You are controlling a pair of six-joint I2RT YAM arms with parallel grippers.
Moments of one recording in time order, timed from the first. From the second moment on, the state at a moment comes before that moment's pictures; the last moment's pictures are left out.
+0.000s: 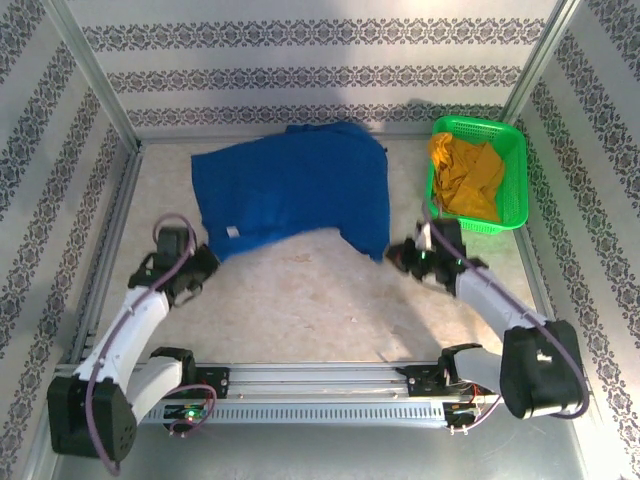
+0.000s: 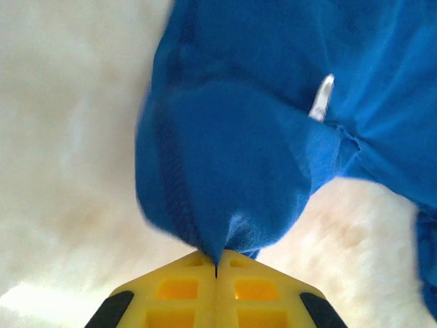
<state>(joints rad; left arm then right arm) -0.09 0.91 0.53 -0.55 0.14 -0.81 0.15 1.14 0.47 -0.24 -0.55 0.85</state>
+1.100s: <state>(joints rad) -0.13 2.06 1.57 -0.50 0.16 -0.61 0.35 1.36 0.63 -0.19 -0.25 0.95</state>
